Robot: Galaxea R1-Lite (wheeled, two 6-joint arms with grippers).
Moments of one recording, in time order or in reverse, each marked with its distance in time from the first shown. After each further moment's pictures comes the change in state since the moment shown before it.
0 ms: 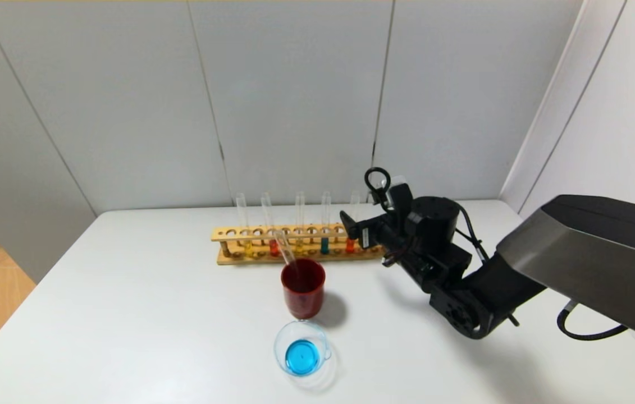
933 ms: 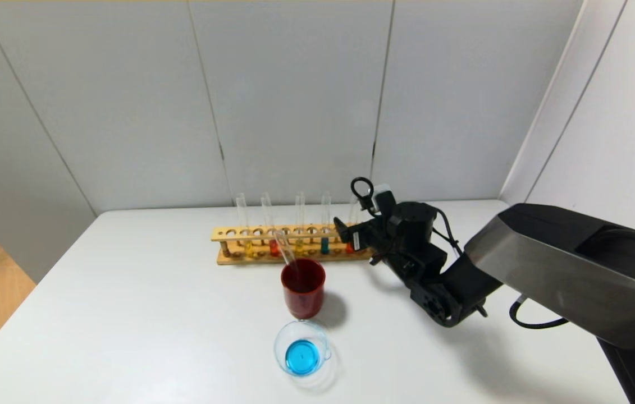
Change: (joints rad) left arm 0.000 0.000 0.000 0.000 0.000 -0.001; right arm -0.019 0.138 -0.151 0.051 0.023 -0.004
